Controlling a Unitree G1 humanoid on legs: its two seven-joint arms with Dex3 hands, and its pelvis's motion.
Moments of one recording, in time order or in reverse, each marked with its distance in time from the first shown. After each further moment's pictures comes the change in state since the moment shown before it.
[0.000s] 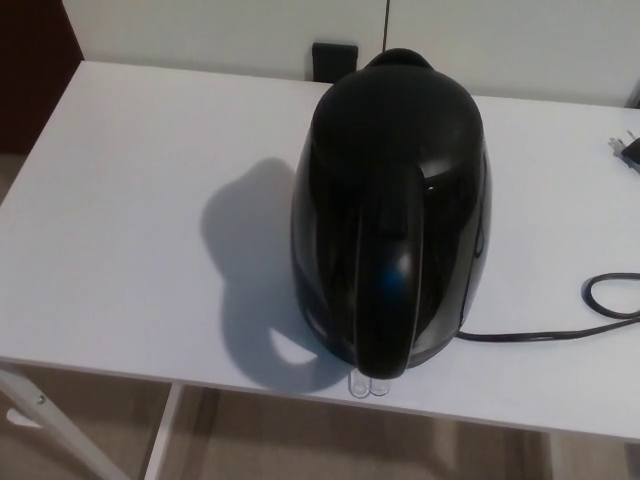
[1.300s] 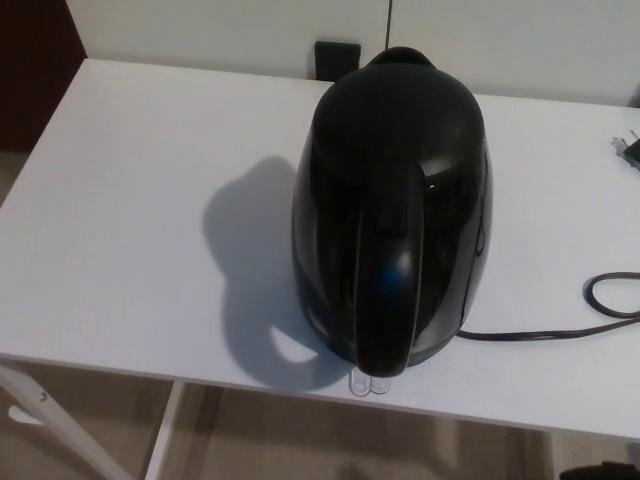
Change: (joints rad) left_arm 0.239 0.248 -0.362 -0.844 0.479 -0.162 0.201; right_arm -0.120 0.004 0.009 -0.038 0.007 0.083 0.031
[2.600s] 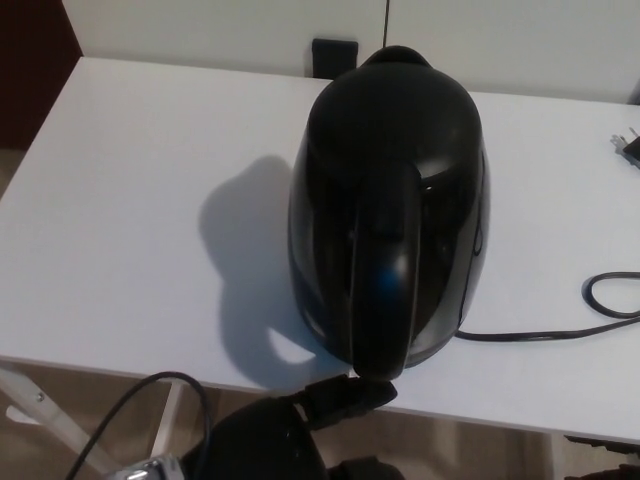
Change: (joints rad) left_arm -0.333 -0.049 -0.214 -0.500 0.162 0.023 -0.158; right_arm -0.078 -0.006 -0.027 -0.031 0.002 0.009 0.000
